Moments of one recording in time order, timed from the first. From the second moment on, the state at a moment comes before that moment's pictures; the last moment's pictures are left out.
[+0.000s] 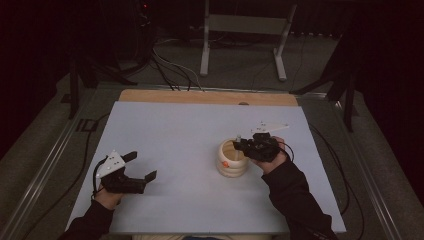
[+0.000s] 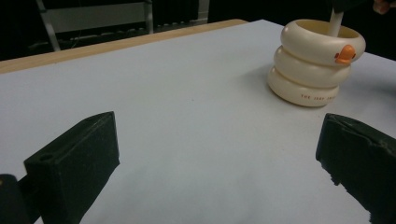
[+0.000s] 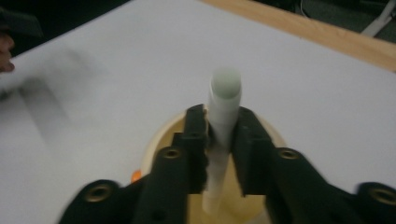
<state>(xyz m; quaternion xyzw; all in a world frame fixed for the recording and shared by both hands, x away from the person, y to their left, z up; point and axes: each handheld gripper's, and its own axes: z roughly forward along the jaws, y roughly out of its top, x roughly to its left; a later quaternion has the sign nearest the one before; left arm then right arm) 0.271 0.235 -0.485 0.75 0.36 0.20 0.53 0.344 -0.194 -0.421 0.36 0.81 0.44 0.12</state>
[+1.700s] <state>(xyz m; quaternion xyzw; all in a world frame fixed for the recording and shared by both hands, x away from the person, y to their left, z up) 0.267 0.233 -0.486 0.75 0.34 0.19 0.53 0.298 -0.271 -0.453 0.37 0.77 0.49 0.18</state>
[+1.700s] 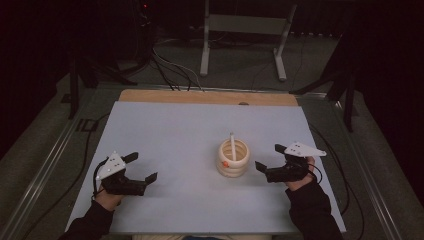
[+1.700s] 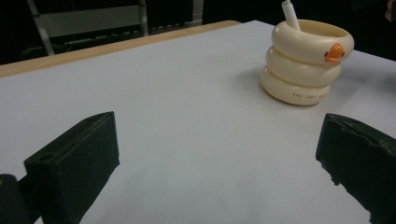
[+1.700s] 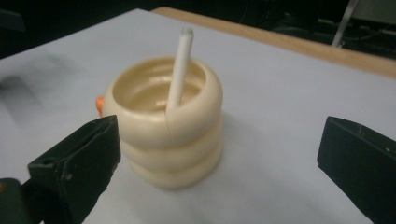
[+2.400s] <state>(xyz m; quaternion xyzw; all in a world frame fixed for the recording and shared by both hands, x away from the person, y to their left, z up) 0.261 0.232 -0.489 0.76 0.33 0.19 0.53 0.267 -0.298 -0.493 0.40 0.76 0.48 0.18</state>
